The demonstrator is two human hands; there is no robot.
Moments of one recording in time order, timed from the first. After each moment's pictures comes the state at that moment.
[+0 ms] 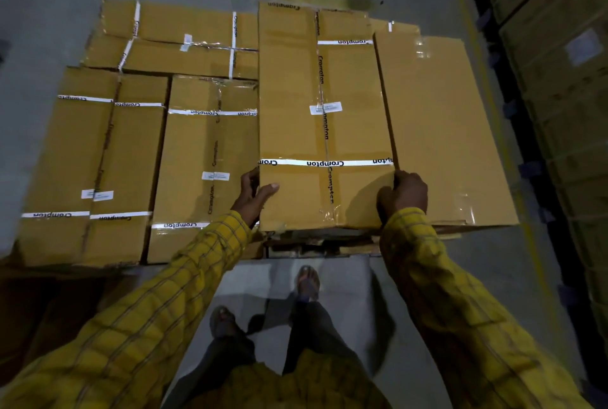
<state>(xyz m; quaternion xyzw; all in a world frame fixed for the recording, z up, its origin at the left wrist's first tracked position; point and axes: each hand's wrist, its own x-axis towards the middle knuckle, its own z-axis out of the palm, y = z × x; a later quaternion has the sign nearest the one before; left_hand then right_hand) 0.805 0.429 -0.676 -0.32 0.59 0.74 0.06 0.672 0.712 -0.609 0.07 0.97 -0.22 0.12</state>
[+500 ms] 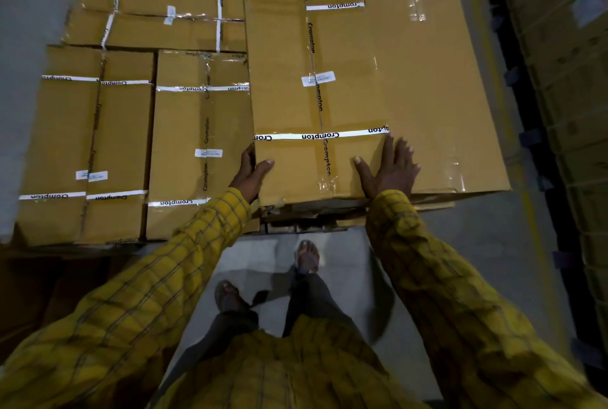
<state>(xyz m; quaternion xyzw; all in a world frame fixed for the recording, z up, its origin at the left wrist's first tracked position) 0.806 0.437 -0.700 -0.31 0.64 0.70 0.09 0.697 0.724 -0.639 0.01 0.98 -0.11 0.14</state>
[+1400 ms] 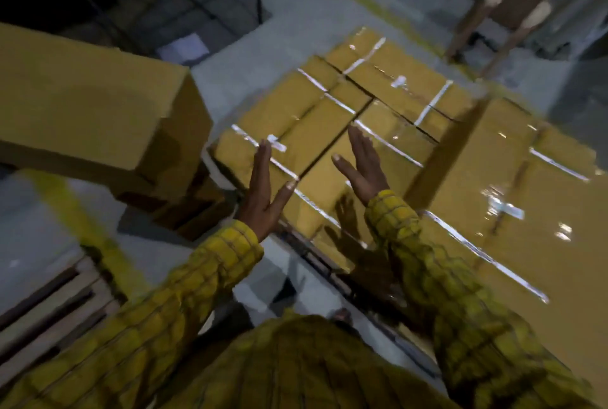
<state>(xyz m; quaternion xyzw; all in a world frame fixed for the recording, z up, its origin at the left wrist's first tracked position) 1.052 0.325 -0.572 -0.40 0.72 0.49 -0.29 0.811 0.369 -0.568 -0.47 0.75 -0.33 0.33</state>
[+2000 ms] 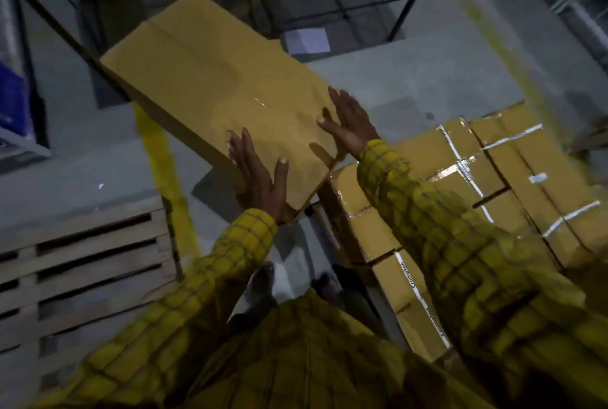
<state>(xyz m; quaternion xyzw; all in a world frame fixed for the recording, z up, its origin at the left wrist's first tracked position) 1.289 0.117 -0.595 -0.65 0.50 0.34 -0.47 1.090 0.000 -0.561 -0.64 0.64 -0.15 0.40</state>
